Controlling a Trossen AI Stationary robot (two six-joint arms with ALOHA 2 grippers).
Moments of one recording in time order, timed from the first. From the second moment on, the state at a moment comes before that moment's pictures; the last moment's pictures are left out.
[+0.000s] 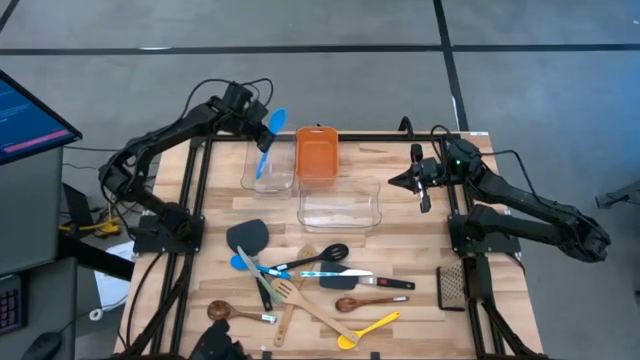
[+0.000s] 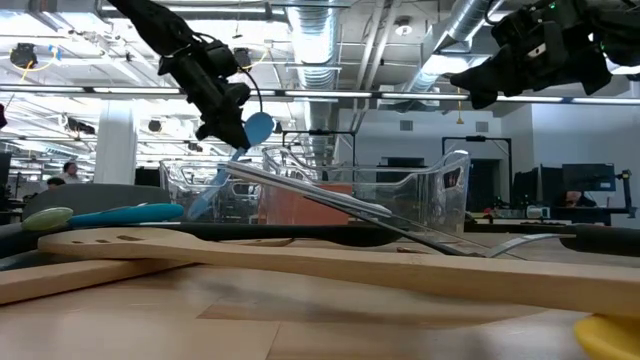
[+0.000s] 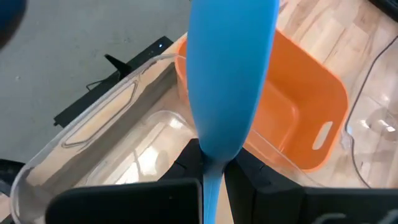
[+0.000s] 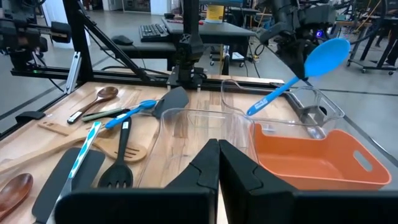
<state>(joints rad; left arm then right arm) 0.90 1.50 1.13 -0.51 0.31 0.06 -0.67 0.73 0.38 0.15 -0.71 -0.21</state>
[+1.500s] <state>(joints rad) 0.91 1.68 1.13 -0.50 0.28 0.02 -0.67 0.73 0.38 0.14 -0.71 -0.21</state>
